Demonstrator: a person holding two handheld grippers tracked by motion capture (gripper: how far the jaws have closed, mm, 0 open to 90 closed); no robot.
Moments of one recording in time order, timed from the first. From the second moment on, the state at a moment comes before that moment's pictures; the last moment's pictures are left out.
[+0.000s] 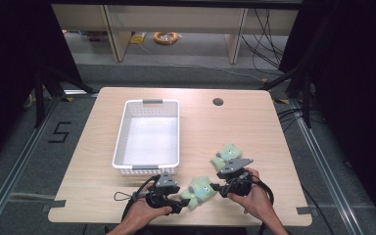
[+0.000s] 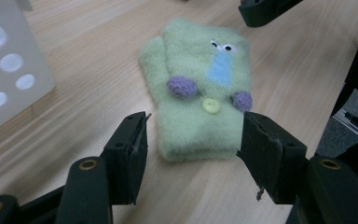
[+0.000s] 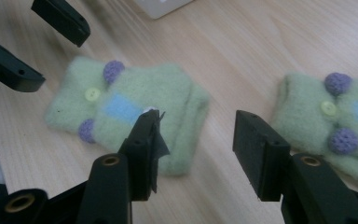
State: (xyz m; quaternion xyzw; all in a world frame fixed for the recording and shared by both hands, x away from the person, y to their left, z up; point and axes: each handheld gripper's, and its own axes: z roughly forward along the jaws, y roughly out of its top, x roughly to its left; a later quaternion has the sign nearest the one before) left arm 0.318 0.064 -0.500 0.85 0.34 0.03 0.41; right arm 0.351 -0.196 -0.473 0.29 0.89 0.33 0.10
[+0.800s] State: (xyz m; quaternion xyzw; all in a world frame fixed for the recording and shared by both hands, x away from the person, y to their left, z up) left arm 0.325 0.055 -0.506 0.86 0.31 0.05 0.40; right arm 0.349 -0.182 -0.489 0.31 0.90 0.31 0.05
